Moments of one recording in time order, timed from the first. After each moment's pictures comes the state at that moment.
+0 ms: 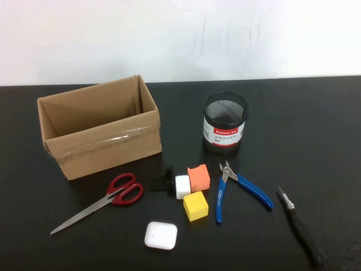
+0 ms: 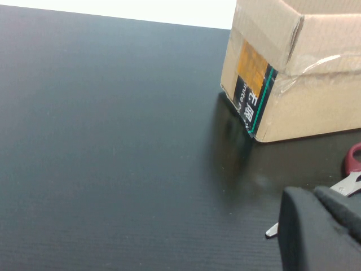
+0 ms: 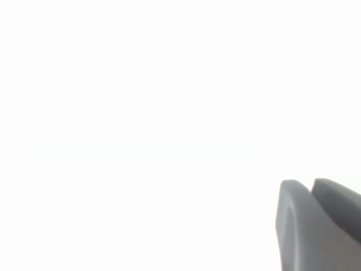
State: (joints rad) right arm -0.03 -0.01 0.03 -0.05 -0.44 0.05; left arm -0.07 -0.01 0.03 0.05 0.36 -0.11
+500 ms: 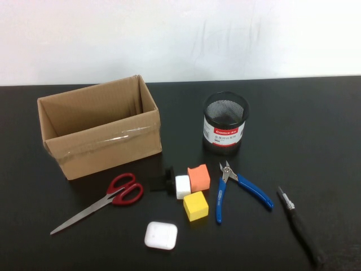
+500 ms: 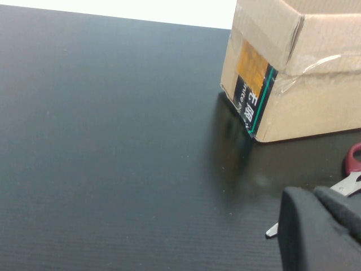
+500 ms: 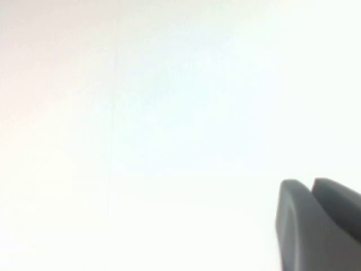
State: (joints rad) right arm -0.03 -0.01 0.03 -0.02 -0.75 0.09; left arm -0.07 -0.01 0.03 0.05 0.36 -0.11
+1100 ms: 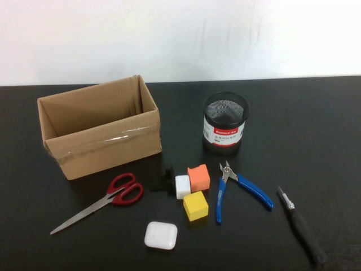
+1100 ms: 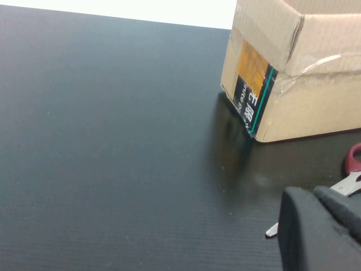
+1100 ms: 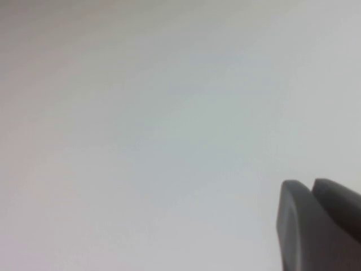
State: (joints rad) right arm -0.03 0.17 -0.73 0.25 -0.12 0.05; left arm -0.07 -0.01 0.03 0.05 0.36 -0.11
